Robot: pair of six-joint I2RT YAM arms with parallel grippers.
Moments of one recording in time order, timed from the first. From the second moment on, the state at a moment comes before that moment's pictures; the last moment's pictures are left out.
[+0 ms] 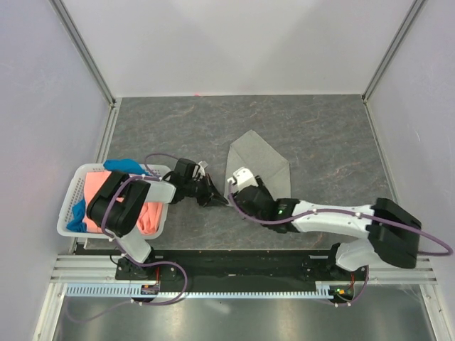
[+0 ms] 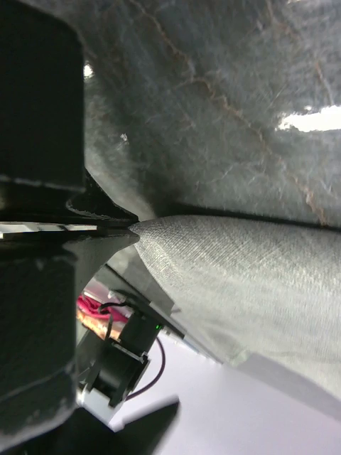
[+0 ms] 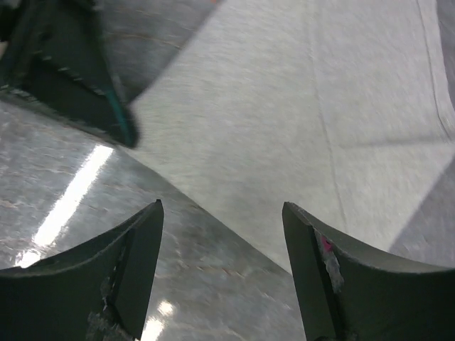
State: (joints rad) left arm -0.43 1.70 0.60 0.22 0.67 -0.92; right arm 1.10 1.37 0.75 -0.13 0.54 0.26
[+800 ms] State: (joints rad) left arm -0.37 1.67 0.60 0.21 0.78 -0.92; right arm 1.27 1.76 0.86 0.08 0.80 0.07
